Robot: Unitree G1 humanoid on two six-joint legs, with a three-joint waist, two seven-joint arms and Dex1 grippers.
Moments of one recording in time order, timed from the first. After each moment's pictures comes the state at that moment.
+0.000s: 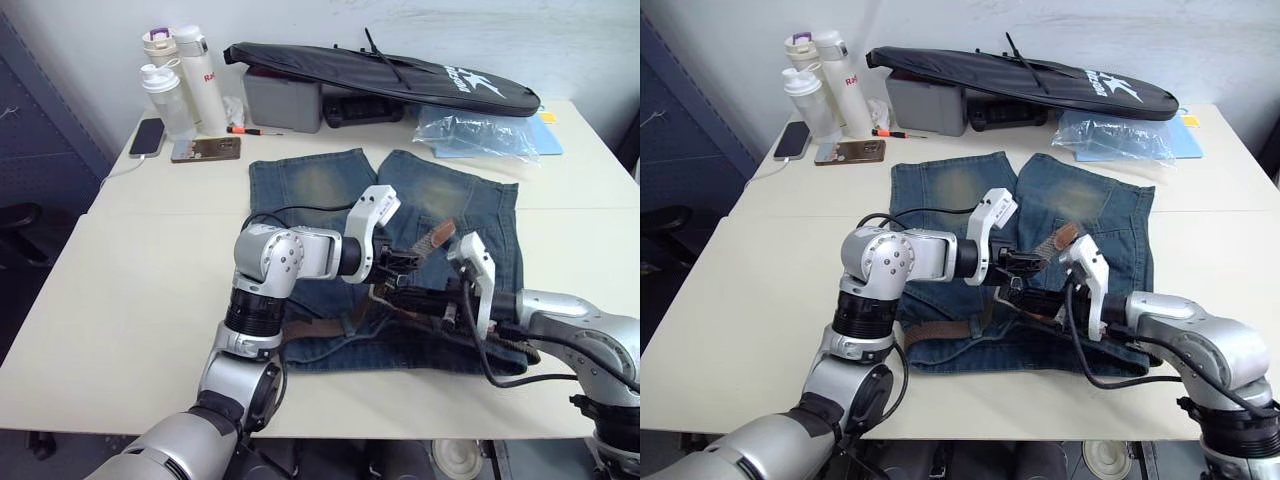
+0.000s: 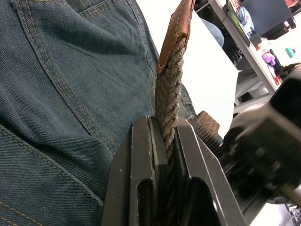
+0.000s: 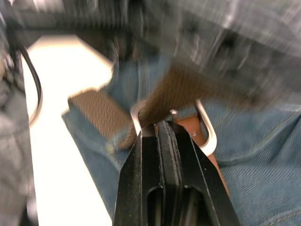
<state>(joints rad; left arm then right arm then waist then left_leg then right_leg) -0.90 -0.11 0.00 0.05 -0.51 1.42 -0.33 -0.21 -0.77 -0.07 -0.44 0.81 1.00 0.78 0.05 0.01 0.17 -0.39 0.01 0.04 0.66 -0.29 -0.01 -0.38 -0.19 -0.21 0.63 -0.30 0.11</state>
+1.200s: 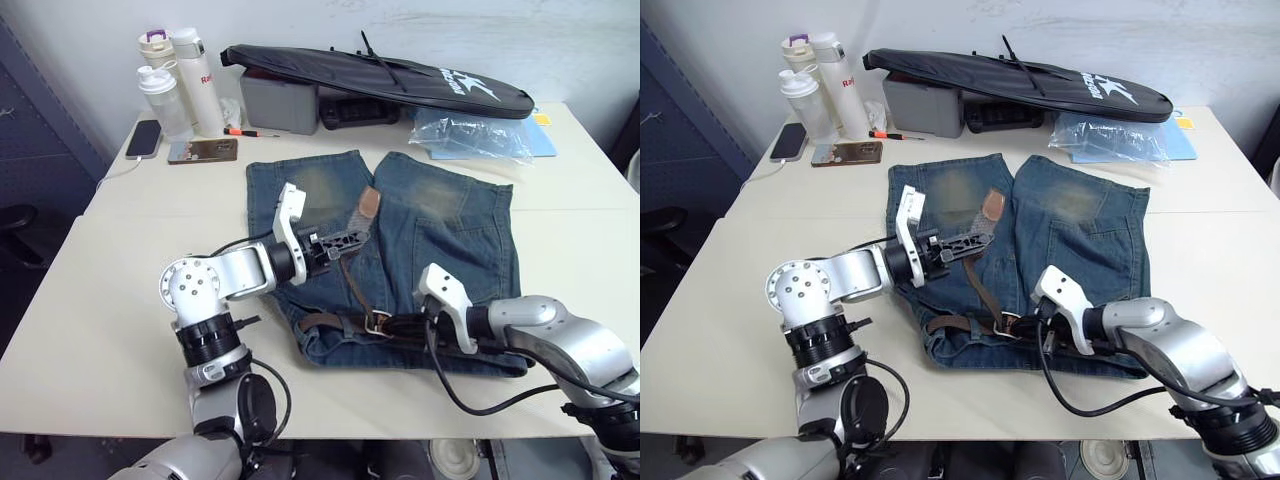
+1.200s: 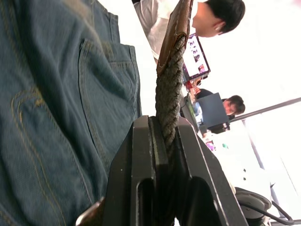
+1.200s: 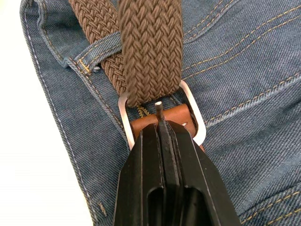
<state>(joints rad) -0.71 -0.15 0.58 -0.11 -1.04 1.62 0.07 -0.25 -0.84 0.17 -0.43 0.54 0.89 0.85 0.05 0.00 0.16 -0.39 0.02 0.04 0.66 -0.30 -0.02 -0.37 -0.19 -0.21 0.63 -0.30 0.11</state>
